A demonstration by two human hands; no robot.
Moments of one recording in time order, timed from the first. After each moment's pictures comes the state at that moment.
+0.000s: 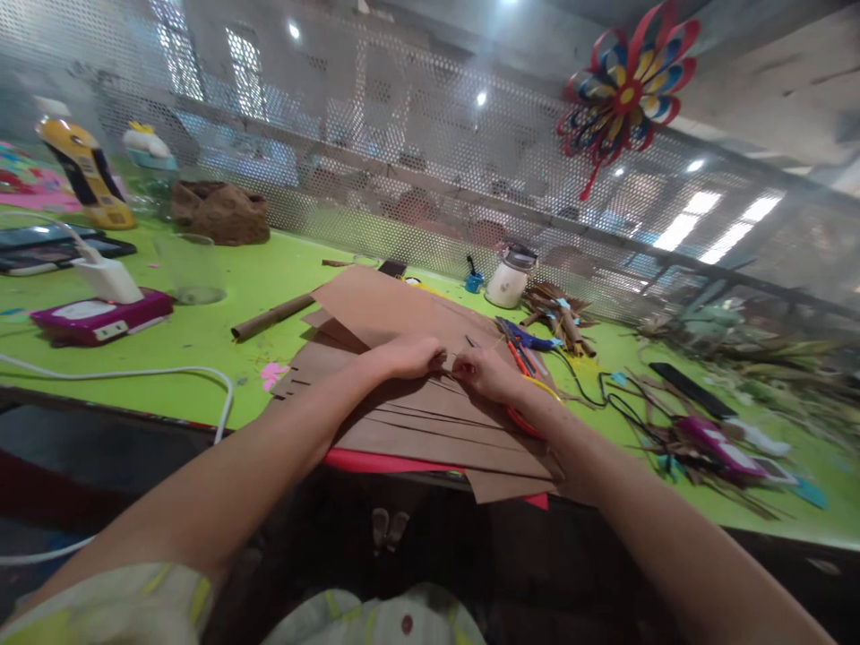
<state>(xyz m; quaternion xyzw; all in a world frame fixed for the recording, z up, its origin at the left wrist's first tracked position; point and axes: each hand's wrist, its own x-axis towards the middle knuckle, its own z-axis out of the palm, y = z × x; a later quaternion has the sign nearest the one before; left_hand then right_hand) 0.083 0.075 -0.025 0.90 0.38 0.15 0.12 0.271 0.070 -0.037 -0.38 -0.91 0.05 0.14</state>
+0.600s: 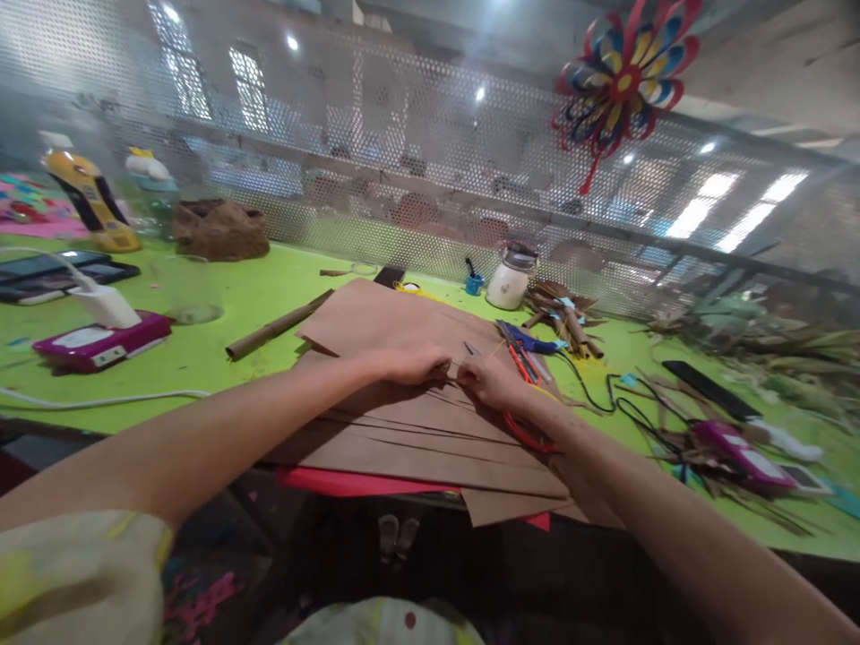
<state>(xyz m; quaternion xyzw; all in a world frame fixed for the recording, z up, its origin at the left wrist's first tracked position) 0.088 0.096 -0.027 0.93 0.29 0.14 0.19 0.284 0.078 -0.036 -0.38 -0.92 0.05 0.11</state>
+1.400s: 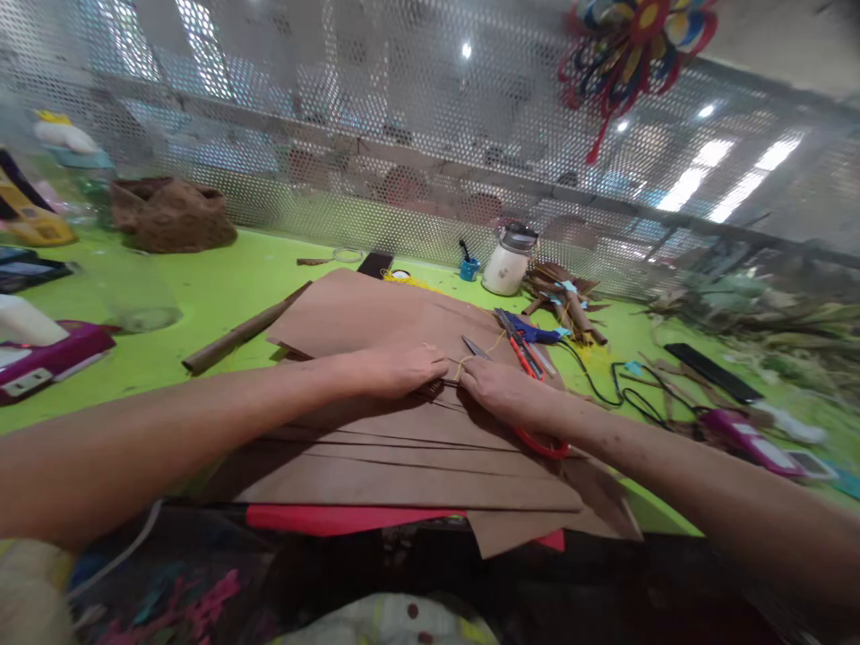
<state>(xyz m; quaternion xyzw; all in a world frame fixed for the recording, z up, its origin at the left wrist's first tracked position) 0.078 0.093 -0.023 0.98 0.15 0.11 -0.02 0.289 0.060 -0.021 -0.25 -0.95 -0.16 -0.03</state>
